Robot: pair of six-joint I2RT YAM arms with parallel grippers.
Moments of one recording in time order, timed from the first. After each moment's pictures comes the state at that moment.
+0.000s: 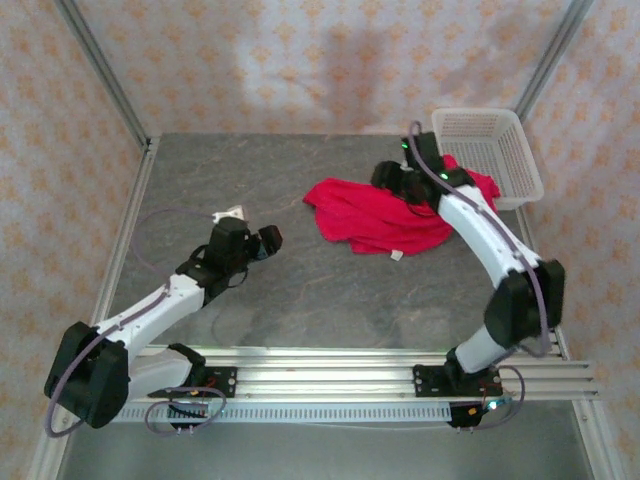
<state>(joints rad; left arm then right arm) -0.44 1.15 0.60 -0.07 -0.07 -0.74 0.30 1.52 1.36 -0.64 -0.05 0.63</state>
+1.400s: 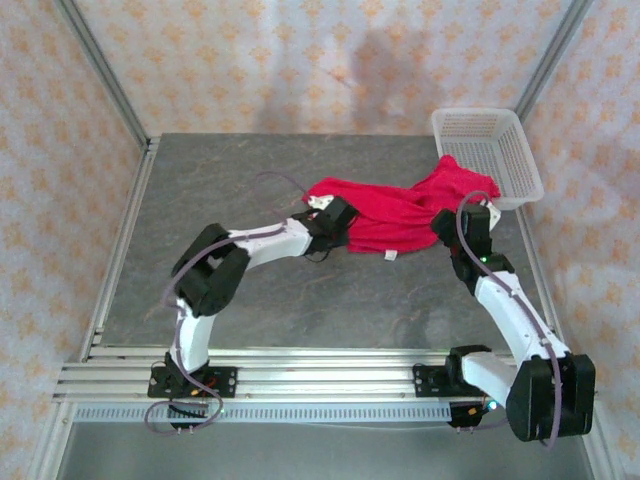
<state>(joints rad) -0.72 1.95 1.36 -0.41 -0.30 -0.88 0.08 1.04 0.67 -0.29 0.21 0.66</state>
